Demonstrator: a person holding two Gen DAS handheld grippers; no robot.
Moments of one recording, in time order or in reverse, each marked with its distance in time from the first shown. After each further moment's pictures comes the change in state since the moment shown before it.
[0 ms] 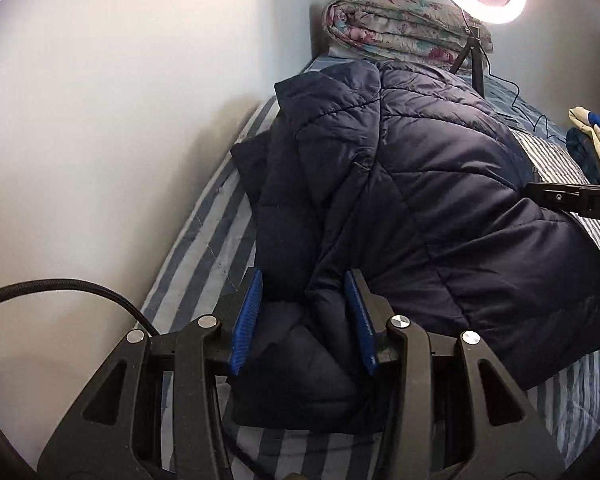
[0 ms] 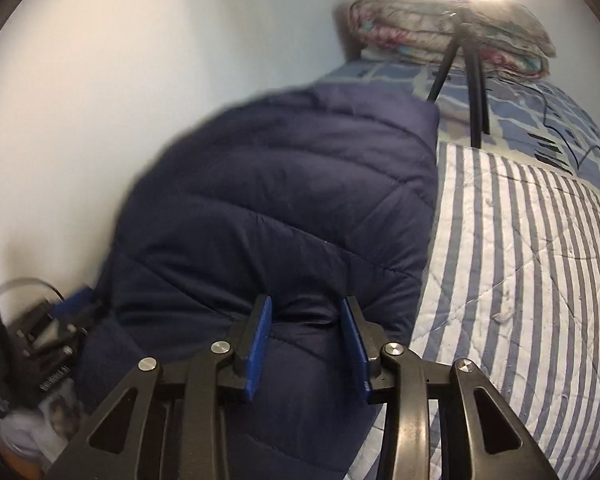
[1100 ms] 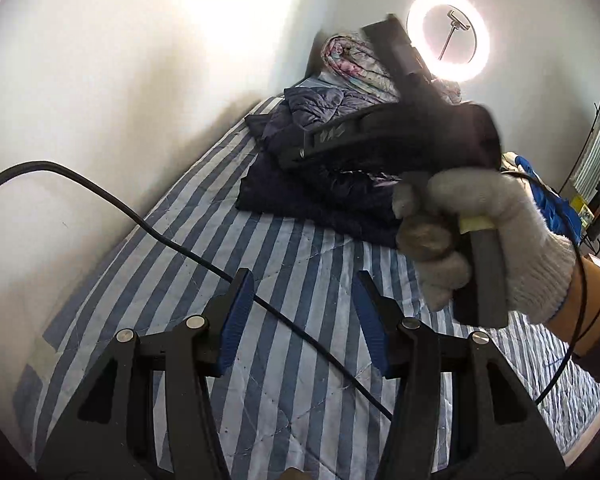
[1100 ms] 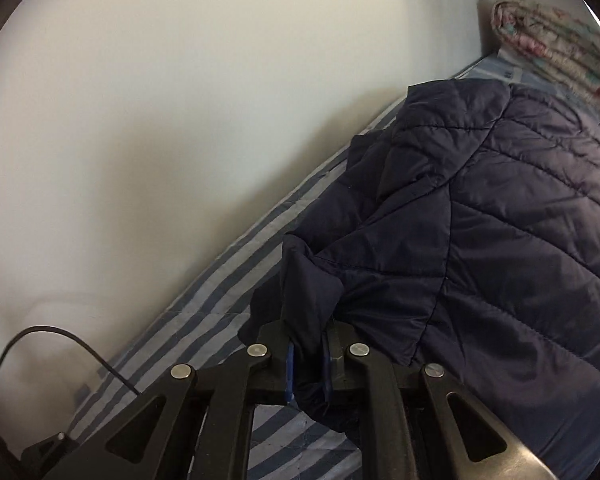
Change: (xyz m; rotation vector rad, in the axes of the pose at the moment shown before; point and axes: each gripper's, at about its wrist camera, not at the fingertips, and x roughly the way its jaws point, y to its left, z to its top) left arm -0.153 0.035 -0.103 -0.213 -0.064 -0.170; right arm 0.021 0.185 -0.012 -0.163 0.121 0.331
